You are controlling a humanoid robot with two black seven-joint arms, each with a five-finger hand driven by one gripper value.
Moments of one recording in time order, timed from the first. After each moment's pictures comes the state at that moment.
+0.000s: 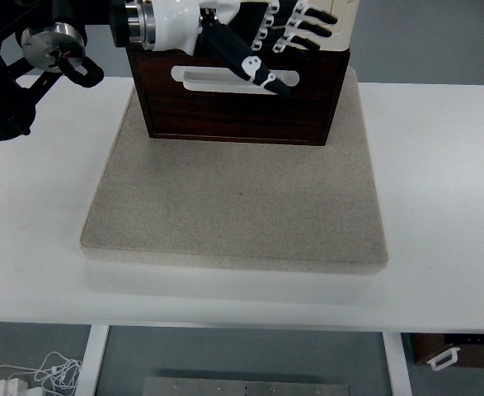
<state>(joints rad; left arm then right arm) -1.24 0.39 -0.75 -1.14 0.47 -0.61 0.22 0.00 0.00 -0.01 0.17 -0.04 0.08 0.03</state>
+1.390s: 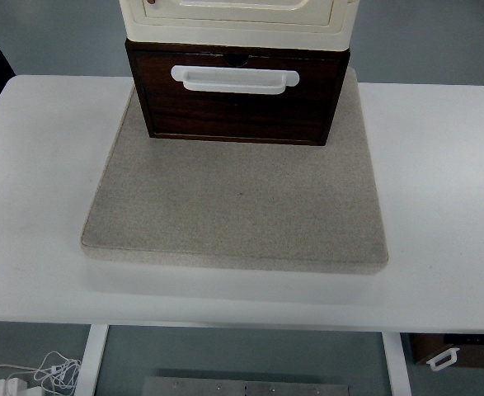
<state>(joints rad) -1.33 0.50 -1.36 -0.71 0.29 -0.12 0.05 0.00 0.00 -0.01 0.17 -0.04 0.08 0.03</state>
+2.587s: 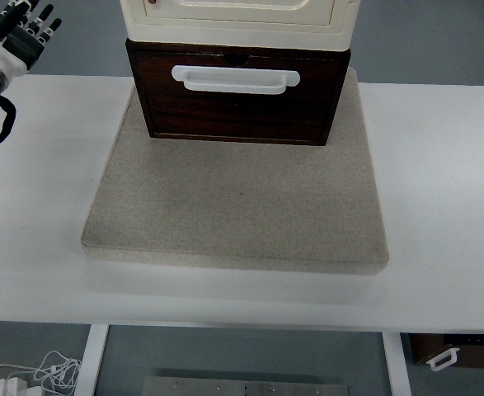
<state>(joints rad) -1.01 0.28 -1.34 -0.29 0.21 -0.25 0.06 -0.01 0.00 -0.01 0.18 -0.04 0.08 0.03</state>
